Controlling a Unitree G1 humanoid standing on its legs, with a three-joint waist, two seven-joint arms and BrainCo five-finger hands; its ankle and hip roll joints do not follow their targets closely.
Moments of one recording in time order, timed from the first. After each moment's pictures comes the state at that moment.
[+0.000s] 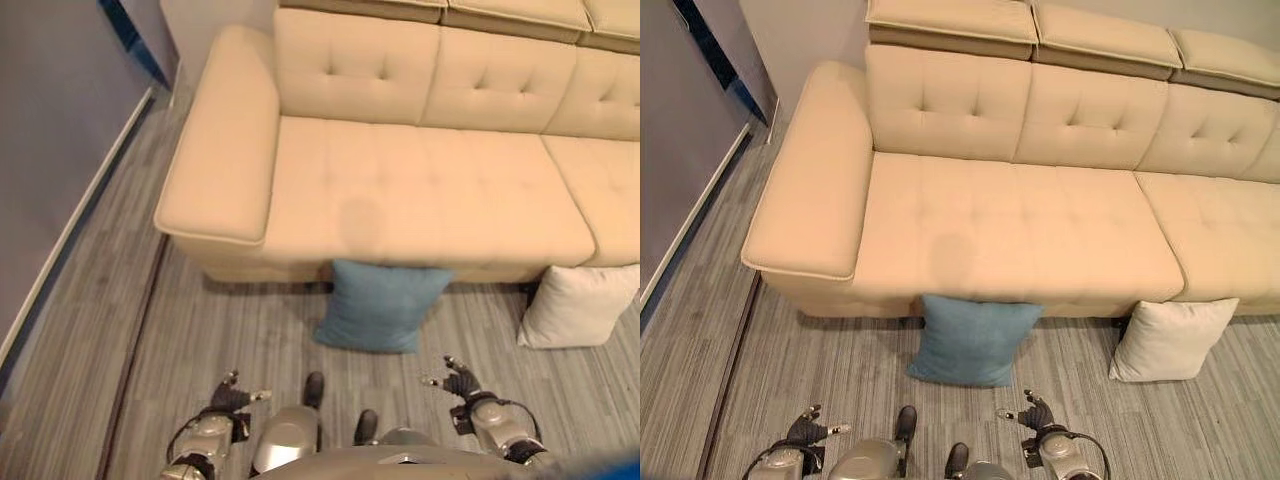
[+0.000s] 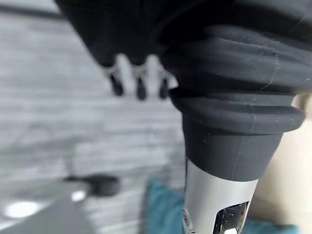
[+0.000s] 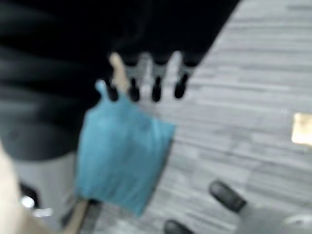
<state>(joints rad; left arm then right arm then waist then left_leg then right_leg) -0.08 0.29 -0.17 1.14 -0.26 -0.12 0.13 -0.12 -0.20 0.33 1.14 0.13 -0.14 -0.12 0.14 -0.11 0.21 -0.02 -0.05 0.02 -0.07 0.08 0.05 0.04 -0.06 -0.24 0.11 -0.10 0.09</state>
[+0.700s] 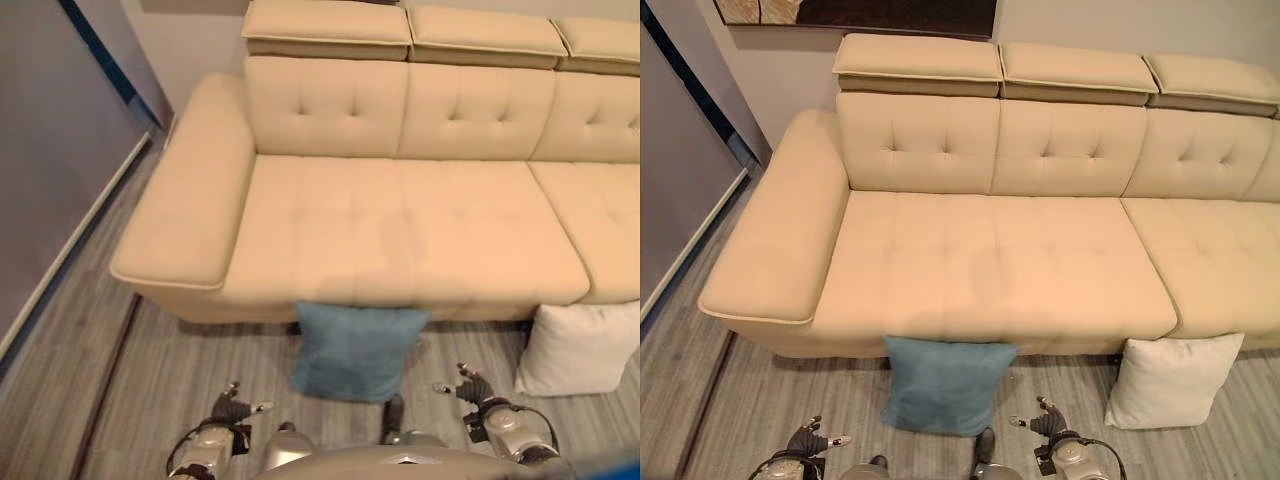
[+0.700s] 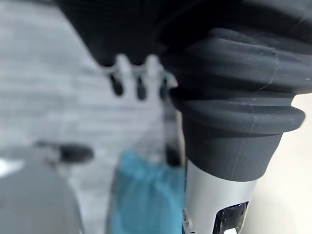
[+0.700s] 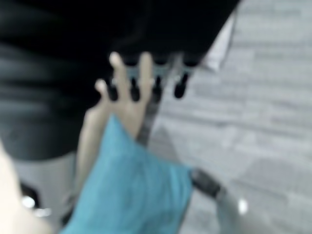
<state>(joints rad) -0.07 0.25 -0.20 1.16 -0.25 -0.12 0.13 -0.06 -0.28 0.32 1.12 0.12 -0.13 -0.12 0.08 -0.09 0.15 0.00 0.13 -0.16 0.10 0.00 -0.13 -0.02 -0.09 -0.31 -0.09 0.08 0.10</state>
